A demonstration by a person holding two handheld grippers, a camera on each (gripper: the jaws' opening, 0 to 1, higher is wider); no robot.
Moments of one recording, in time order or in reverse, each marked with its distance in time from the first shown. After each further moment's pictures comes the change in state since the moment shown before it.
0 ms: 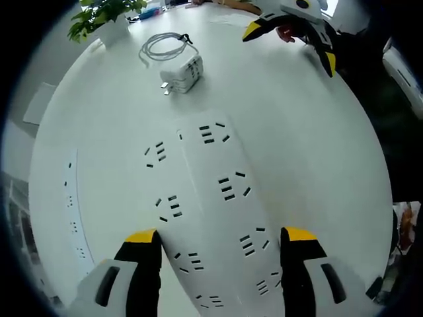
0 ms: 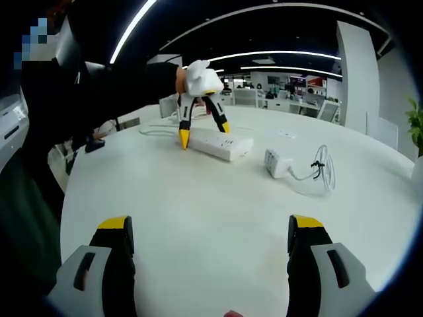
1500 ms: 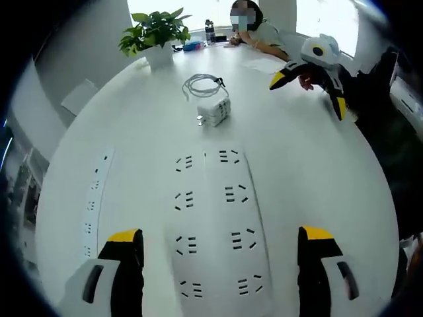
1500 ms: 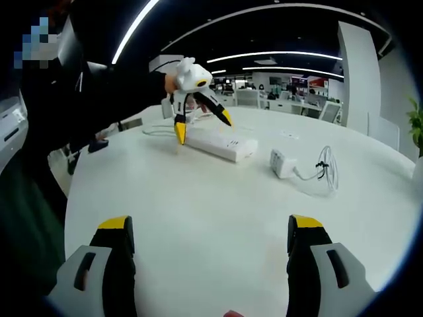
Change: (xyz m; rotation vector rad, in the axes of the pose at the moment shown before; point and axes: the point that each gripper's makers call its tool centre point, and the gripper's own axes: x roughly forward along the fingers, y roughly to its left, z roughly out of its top) left arm -0.029 -0.001 0.002 -0.183 -0.327 0.138; right arm -0.002 0.013 0.001 -0.004 -0.007 0.012
